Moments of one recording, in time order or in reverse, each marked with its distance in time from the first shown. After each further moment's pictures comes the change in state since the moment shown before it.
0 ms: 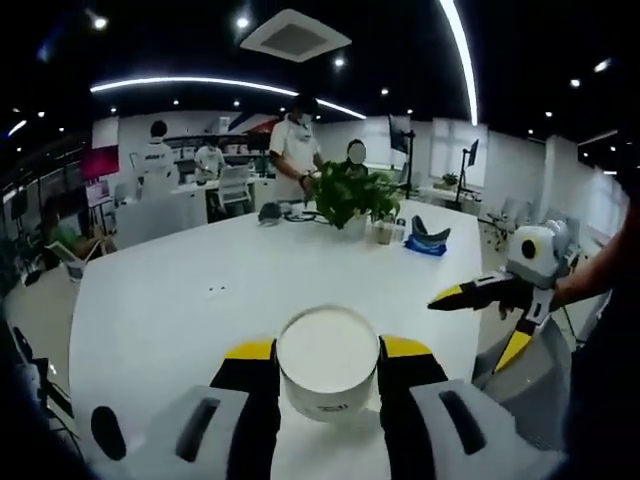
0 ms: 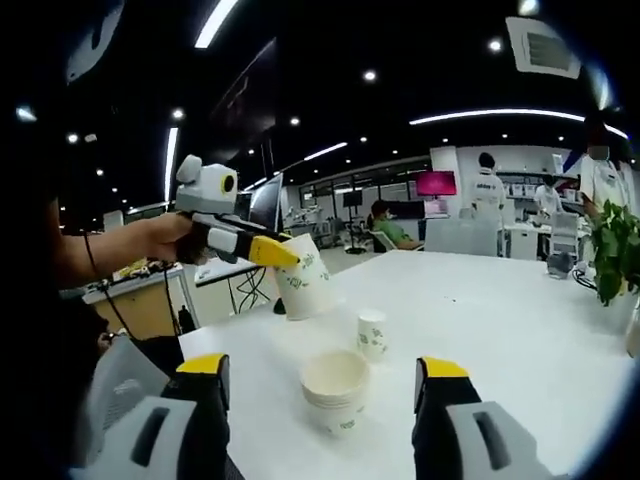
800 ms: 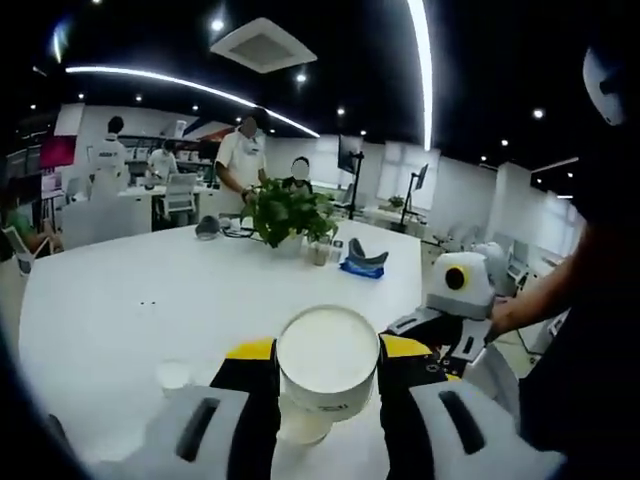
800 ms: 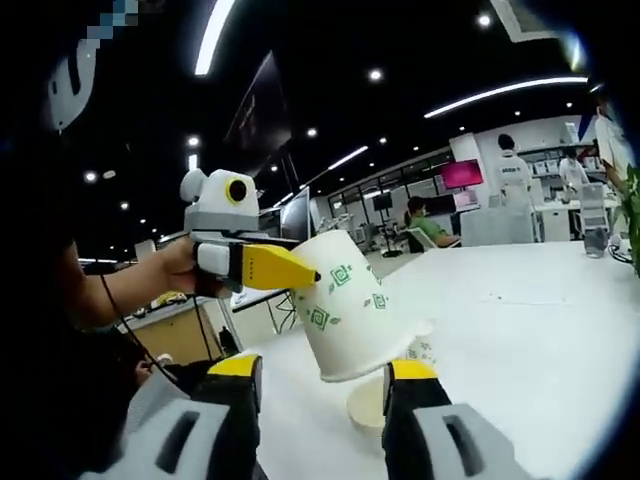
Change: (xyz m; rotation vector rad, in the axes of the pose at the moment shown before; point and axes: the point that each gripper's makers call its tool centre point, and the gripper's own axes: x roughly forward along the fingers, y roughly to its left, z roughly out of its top) left arm 0.012 -0.058 0.010 -0.067 -0.055 -0.241; right arm 0.019 0.025 0.017 0.115 -0.035 0.162
